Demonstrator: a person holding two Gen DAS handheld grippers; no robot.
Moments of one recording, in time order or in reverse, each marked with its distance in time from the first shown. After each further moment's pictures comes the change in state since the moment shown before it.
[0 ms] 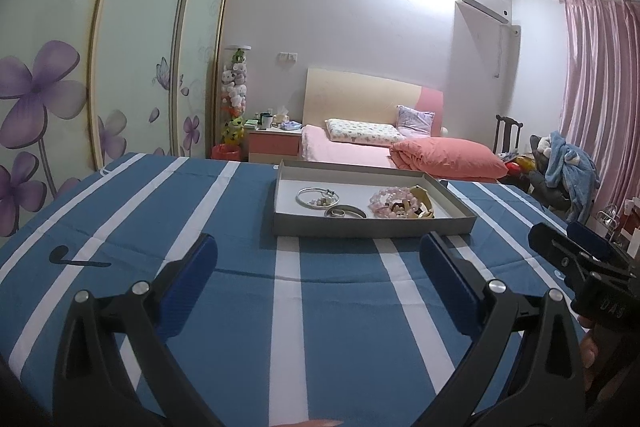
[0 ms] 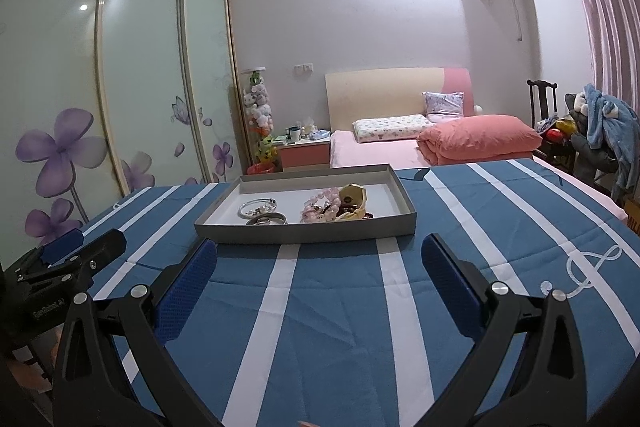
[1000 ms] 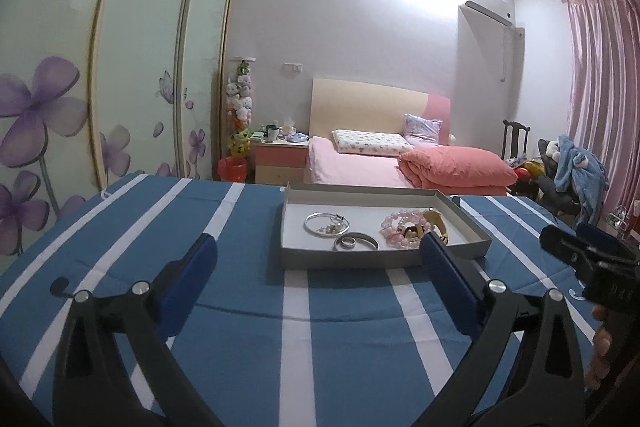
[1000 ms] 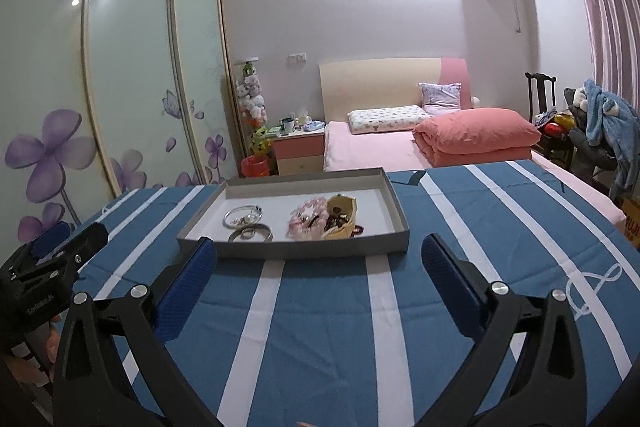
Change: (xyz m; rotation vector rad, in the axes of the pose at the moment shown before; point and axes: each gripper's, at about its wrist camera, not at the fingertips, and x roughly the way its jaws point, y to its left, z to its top) left arm 0.025 0.002 0.027 0.009 -0.033 0.032; right arm 0.029 -0.009 0.026 0.000 0.050 -0.014
